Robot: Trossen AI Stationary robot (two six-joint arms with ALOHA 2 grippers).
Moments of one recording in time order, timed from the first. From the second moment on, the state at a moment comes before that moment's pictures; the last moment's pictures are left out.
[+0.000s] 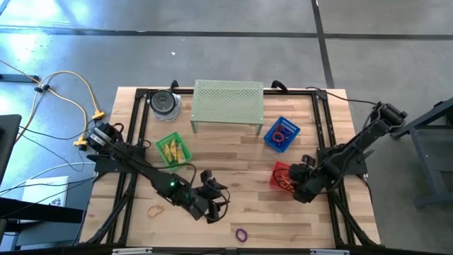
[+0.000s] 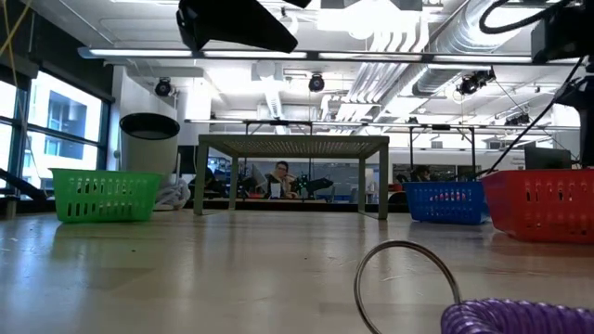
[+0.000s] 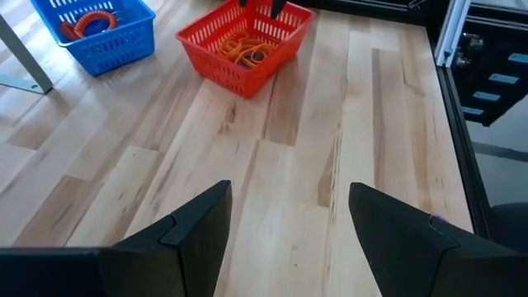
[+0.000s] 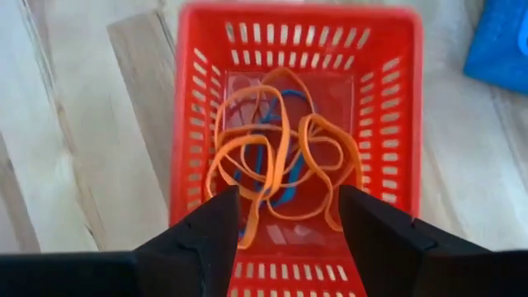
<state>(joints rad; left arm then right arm) -0.58 1.70 1.19 -0.12 -0.60 -0.55 0.70 1.21 0.72 -0.85 0.31 1.03</state>
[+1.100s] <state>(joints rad) -0.73 1.70 1.19 -0.43 -0.47 -1.11 0.62 1.78 1.42 -0.67 0.09 0.49</state>
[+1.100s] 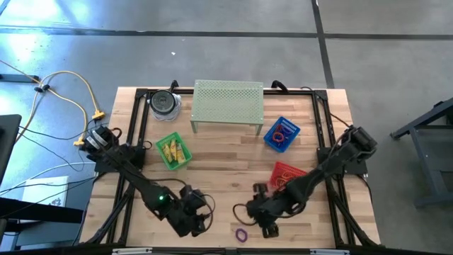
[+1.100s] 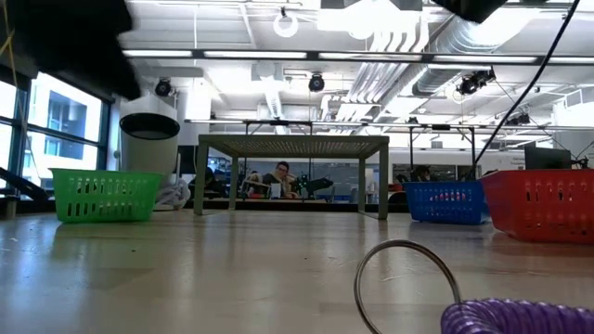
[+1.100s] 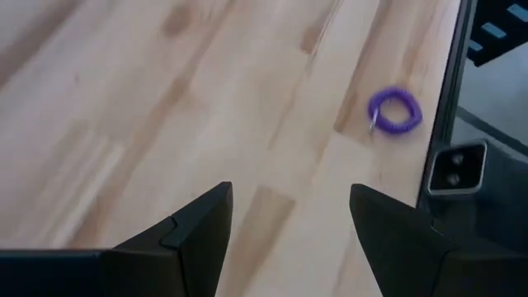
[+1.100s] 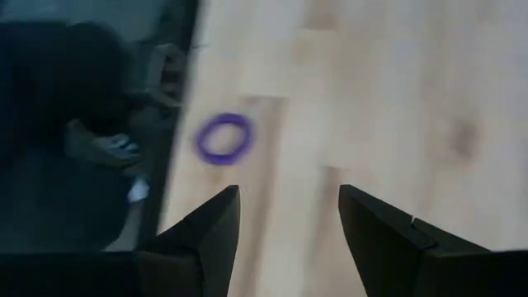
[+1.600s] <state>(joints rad) -0.84 1.70 1.19 -0.45 -0.50 -1.23 0.61 1.90 1.42 -0.39 -0.05 0.30</state>
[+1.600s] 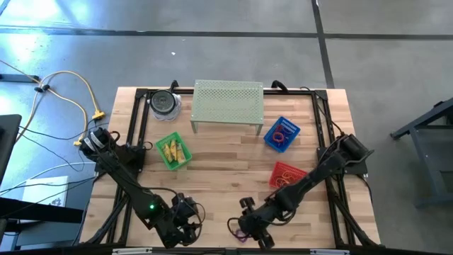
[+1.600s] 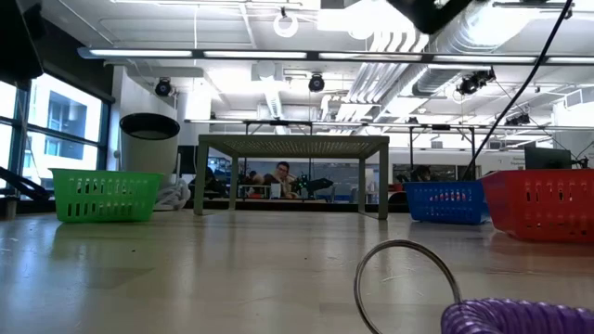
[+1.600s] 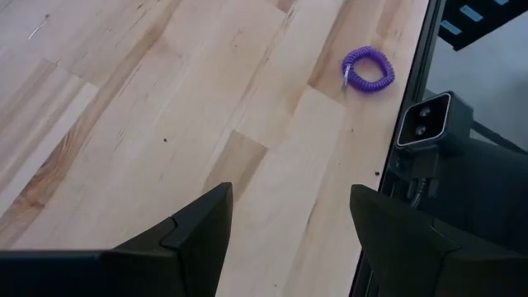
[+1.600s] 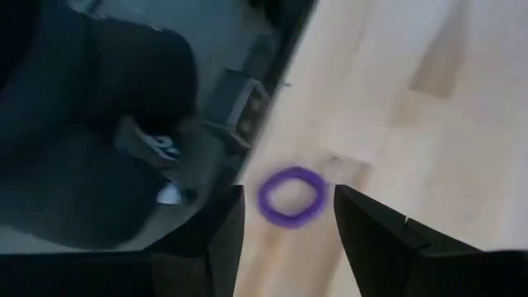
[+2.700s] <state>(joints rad) -0.86 1.70 1.19 -0.46 -0.50 -1.24 0.65 1.91 1.74 -0.84 0.13 0.28</state>
